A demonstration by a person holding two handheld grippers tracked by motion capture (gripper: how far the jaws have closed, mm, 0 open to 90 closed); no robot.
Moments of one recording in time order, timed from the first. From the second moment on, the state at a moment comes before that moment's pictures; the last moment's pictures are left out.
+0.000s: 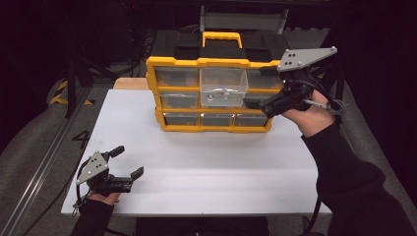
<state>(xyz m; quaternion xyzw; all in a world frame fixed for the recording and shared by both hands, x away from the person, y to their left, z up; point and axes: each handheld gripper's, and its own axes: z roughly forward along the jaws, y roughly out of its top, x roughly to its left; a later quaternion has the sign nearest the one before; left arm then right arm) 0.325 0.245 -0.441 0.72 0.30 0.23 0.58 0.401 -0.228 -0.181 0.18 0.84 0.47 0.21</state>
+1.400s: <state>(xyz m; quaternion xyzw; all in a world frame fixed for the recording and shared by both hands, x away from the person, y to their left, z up) 0.322 0.247 -0.438 0.72 0.30 0.23 0.59 0.372 -0.298 -0.358 0.22 0.77 0.55 0.21</state>
